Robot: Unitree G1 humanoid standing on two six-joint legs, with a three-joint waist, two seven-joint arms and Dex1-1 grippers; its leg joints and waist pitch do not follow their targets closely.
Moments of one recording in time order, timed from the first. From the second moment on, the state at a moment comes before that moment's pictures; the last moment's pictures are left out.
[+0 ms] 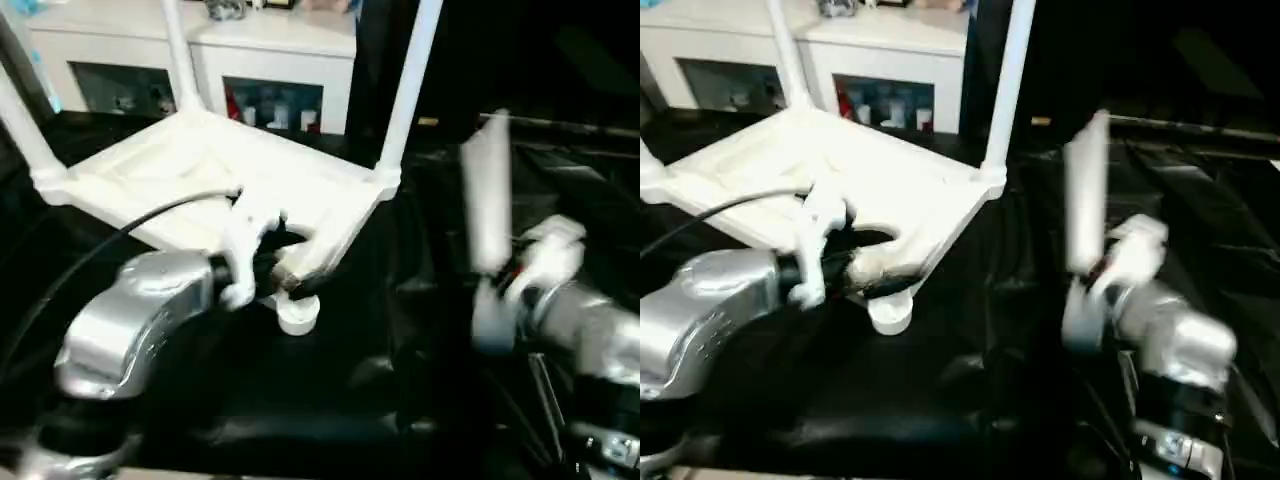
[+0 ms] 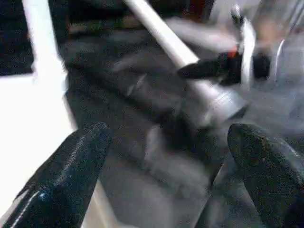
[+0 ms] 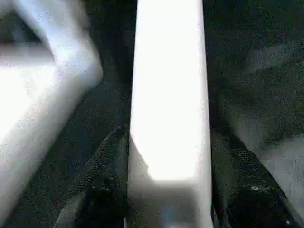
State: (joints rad) left arm -0.44 0.29 -0.03 -0.25 -0.44 0.85 -0.73; right arm -0.46 -0.19 -0.58 0.08 0.34 0.86 0.18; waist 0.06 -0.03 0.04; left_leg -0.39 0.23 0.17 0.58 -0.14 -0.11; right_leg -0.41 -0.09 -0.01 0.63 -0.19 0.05
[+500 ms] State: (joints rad) left arm -0.62 0.07 0.16 -0.12 -0.64 0.95 -0.56; right arm -0.37 -0.13 -0.55 -0.23 0.84 0.94 0.58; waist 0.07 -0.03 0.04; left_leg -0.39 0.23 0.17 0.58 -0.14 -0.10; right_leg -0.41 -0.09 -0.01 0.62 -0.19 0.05
